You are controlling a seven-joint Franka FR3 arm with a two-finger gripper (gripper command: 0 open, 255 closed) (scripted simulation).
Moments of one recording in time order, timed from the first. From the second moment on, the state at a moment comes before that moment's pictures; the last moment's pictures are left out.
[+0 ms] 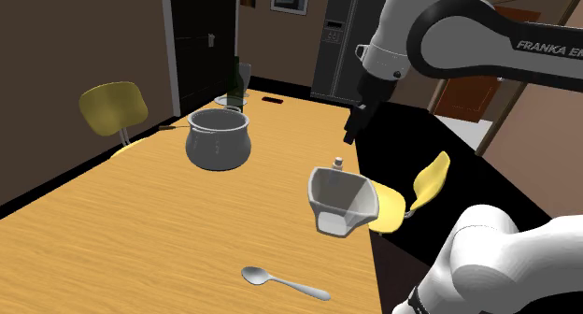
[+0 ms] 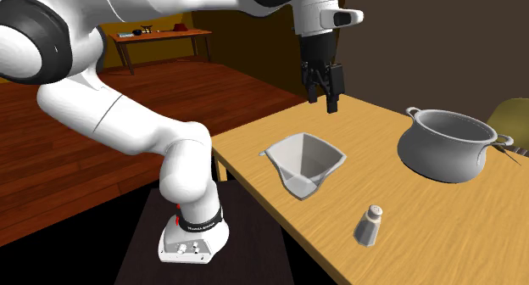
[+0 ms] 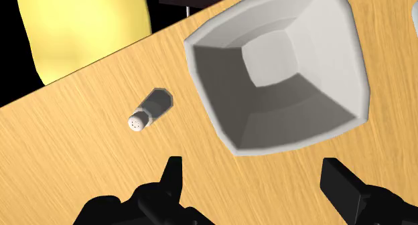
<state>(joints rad) 0.02 -0.82 0.06 -2.37 -0.12 1.70 -0.05</state>
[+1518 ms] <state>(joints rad) 0.30 -0.73 0.38 -2.74 0.09 2.20 0.11</state>
